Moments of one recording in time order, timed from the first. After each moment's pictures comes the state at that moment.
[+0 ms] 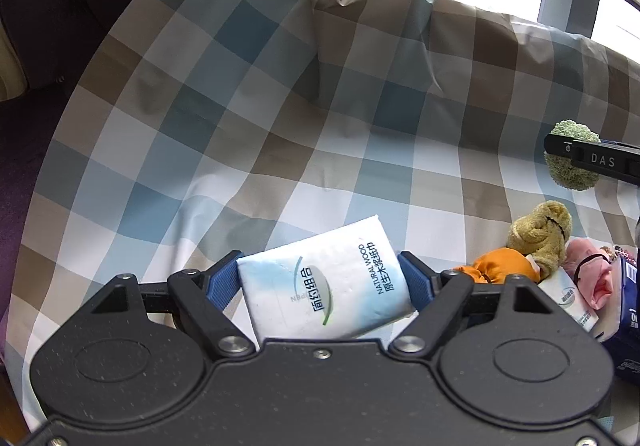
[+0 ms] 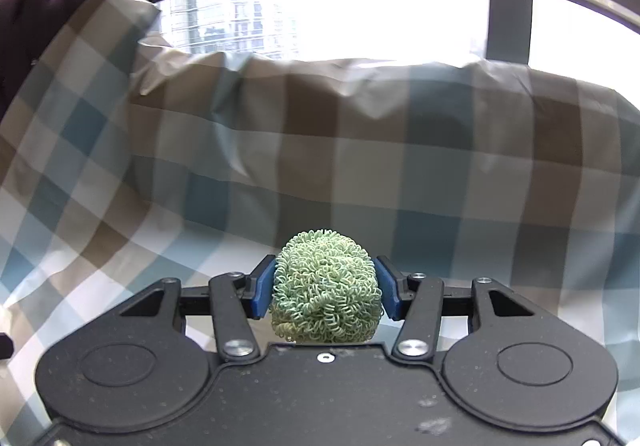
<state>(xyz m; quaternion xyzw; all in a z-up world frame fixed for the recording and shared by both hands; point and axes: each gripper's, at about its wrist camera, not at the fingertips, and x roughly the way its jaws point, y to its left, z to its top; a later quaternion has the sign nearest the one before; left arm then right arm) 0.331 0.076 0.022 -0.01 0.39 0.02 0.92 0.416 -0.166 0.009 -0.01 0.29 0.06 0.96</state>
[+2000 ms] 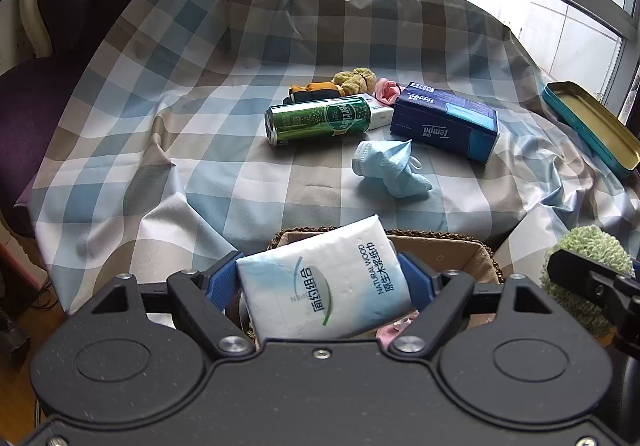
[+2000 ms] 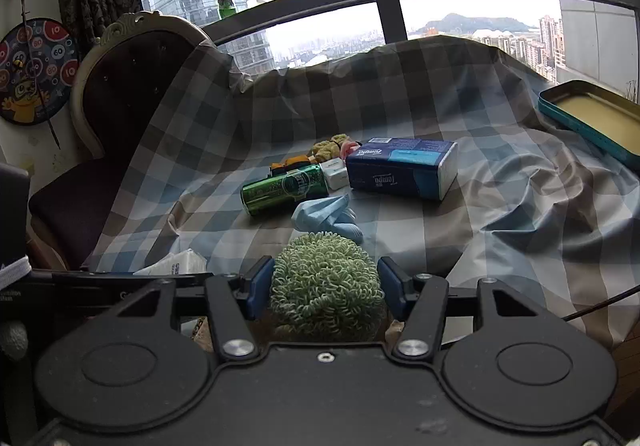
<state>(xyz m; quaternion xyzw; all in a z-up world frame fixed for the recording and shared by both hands) 0.011 0.007 0.037 0.01 0.37 -0.09 0.92 -0.124 -0.169 0.044 0.12 0.28 0.02 0.95</state>
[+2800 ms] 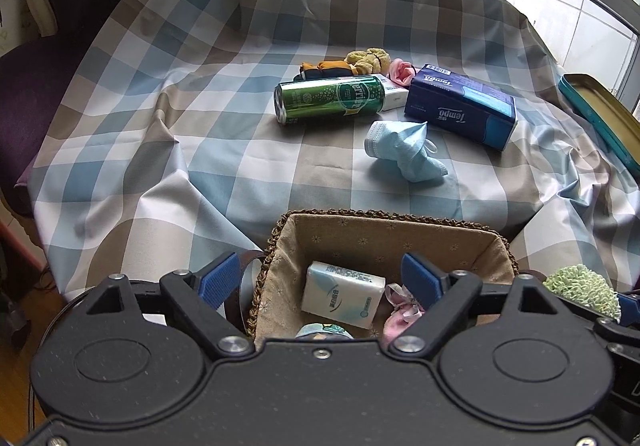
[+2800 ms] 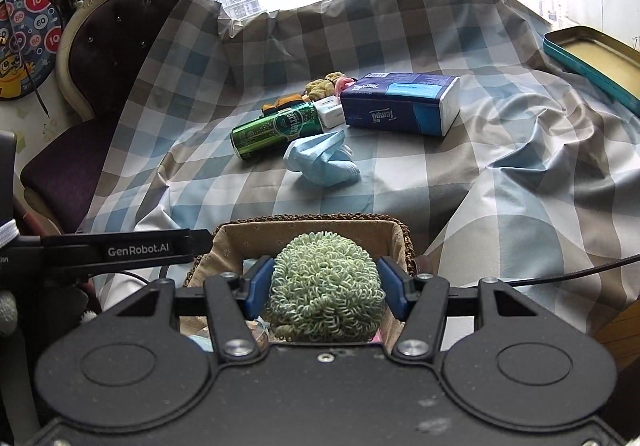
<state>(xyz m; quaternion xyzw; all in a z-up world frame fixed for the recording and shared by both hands) 0.022 0.007 0.023 0.00 0.40 -0.07 0.91 -0.110 -0.169 0.020 0.13 0.35 0.03 0.93</state>
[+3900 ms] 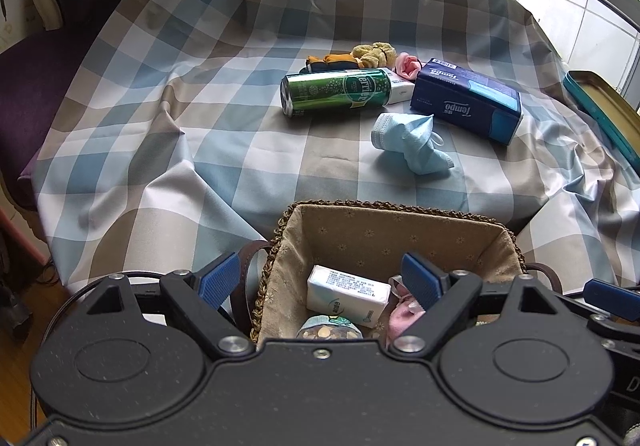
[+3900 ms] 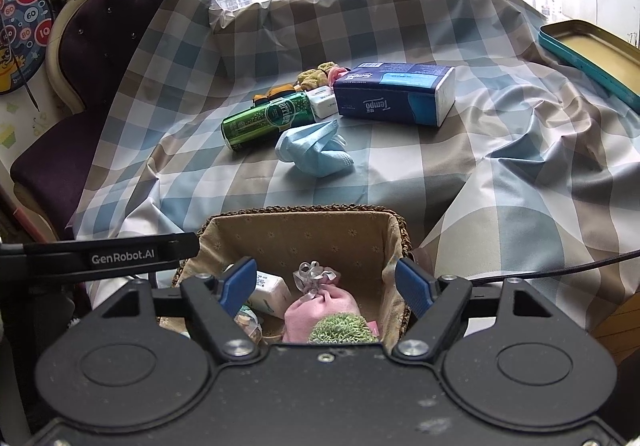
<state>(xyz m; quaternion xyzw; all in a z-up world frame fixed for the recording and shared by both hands) 0.020 0.008 0.019 0.00 0.40 -0.07 0.91 -0.102 -0.169 0.012 0.13 0.36 0.02 0.92</state>
